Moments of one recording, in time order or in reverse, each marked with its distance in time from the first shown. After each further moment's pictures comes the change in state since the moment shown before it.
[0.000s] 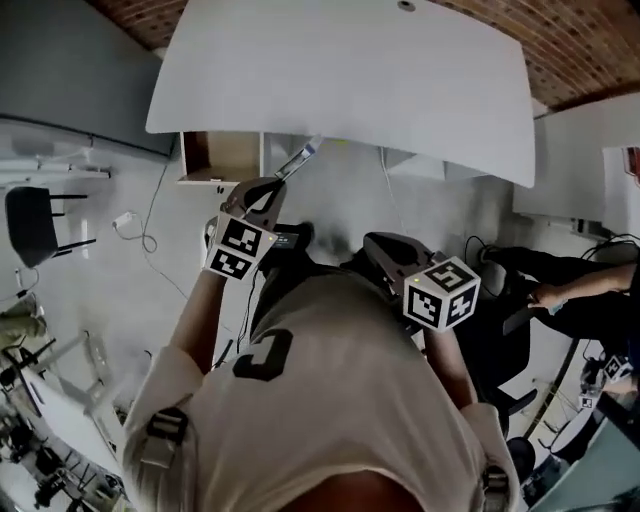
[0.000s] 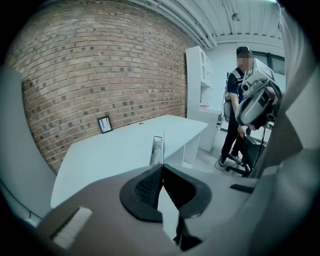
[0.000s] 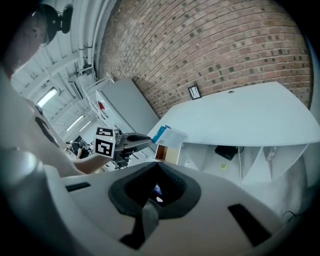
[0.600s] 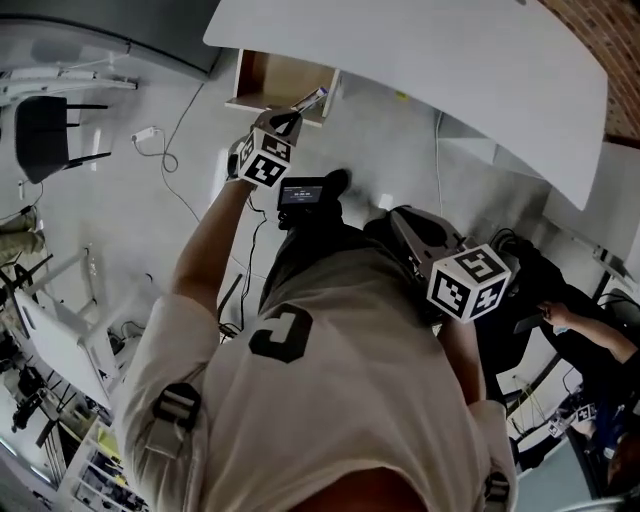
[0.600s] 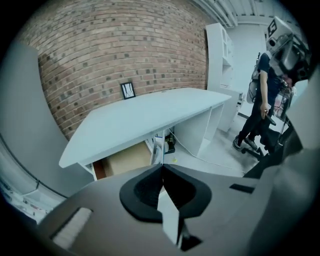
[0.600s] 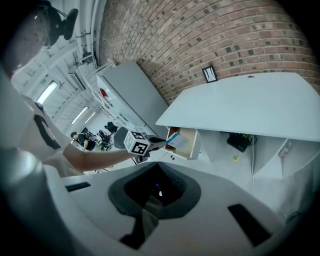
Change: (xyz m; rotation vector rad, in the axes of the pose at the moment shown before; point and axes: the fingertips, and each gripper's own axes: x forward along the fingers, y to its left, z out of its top) left arm 0.019 0.124 -0.201 -0.102 0.242 0.141; right arm 0.097 0.065 -0.020 -0.012 0.156 0.069
